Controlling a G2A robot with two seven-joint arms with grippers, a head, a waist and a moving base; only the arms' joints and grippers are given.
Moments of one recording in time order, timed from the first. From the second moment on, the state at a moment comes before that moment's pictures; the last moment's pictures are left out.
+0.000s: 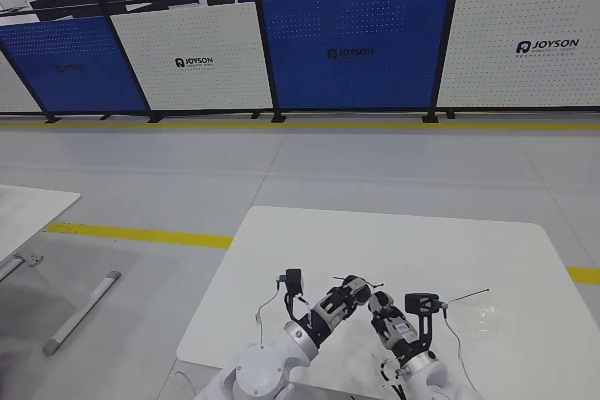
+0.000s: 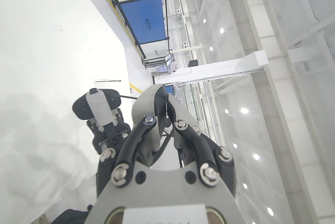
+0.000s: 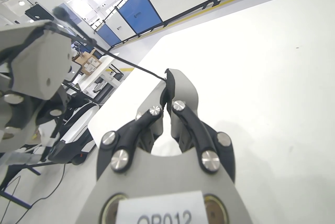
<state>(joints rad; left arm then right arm) 1.61 -1.24 -1.09 -1.95 -0.22 0.02 -0.09 -1.56 -1.33 1.05 -1.70 -0.83 -0.04 0.10</state>
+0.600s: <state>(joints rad) 1.64 -1.23 -1.11 -1.97 -0.22 0.00 -0.10 -1.55 -1.33 1.05 -1.69 -0.84 -0.03 0.09</state>
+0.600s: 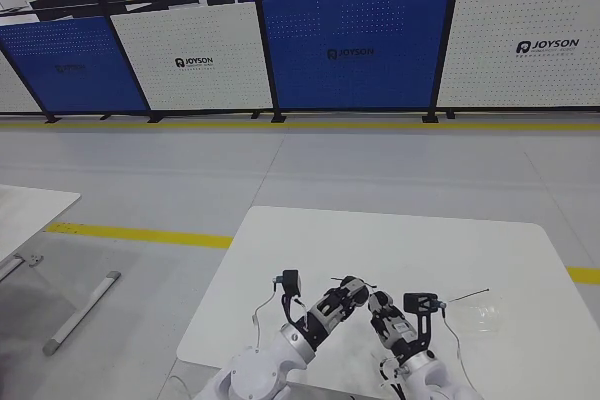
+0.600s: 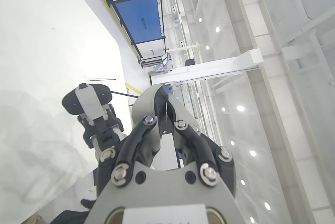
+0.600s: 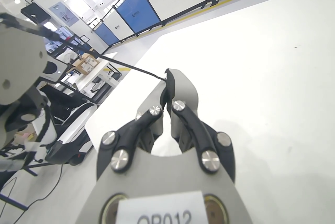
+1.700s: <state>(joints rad) 1.59 -1.24 -1.16 -1.88 -0.33 0.14 0.01 -1.80 -1.29 1.31 -1.81 -0.58 -0.34 -0.12</state>
